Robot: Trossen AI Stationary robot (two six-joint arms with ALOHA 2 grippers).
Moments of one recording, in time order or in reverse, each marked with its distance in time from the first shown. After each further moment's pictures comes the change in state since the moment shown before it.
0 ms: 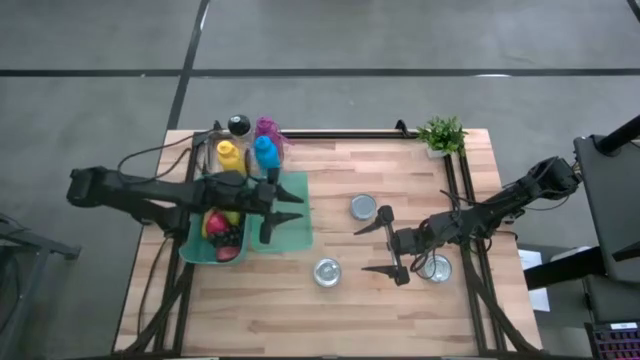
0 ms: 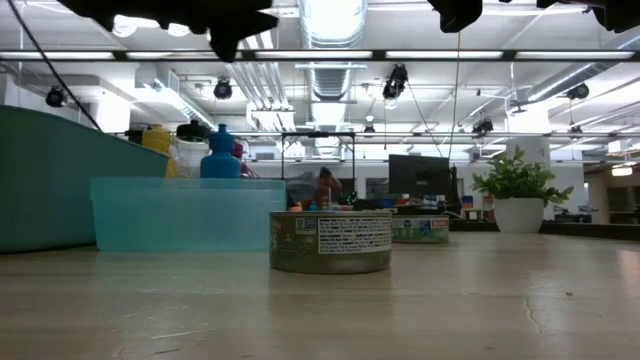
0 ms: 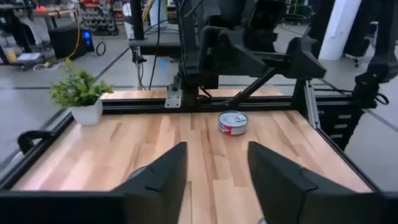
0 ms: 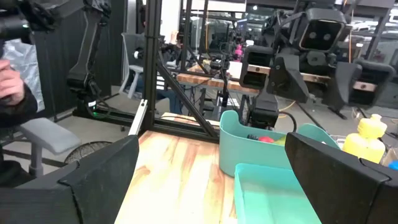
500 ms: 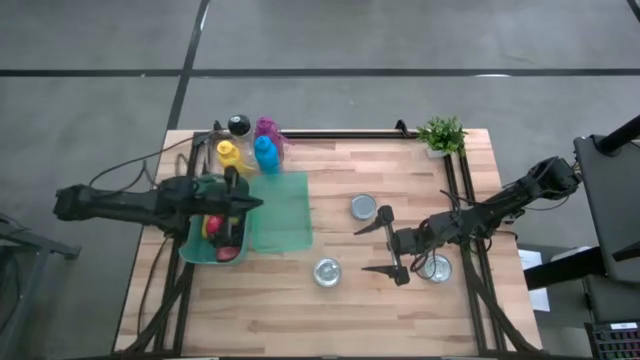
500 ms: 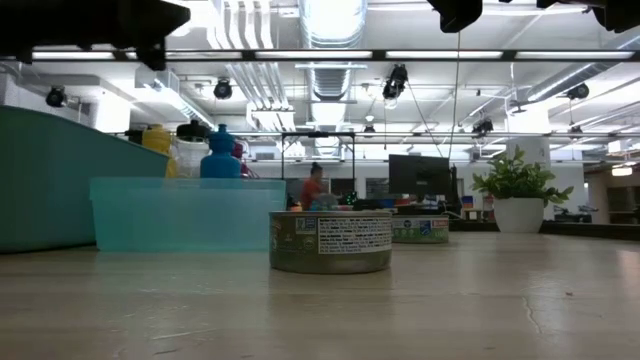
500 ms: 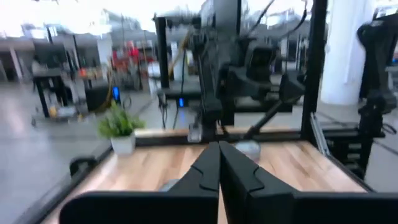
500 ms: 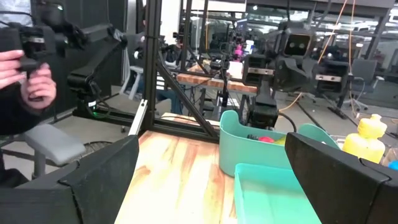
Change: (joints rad) left arm 0.000 -0.592 -0.378 0.032 -0.072 0.047; right arm 0.000 0.000 0.000 0.000 0.000 0.000
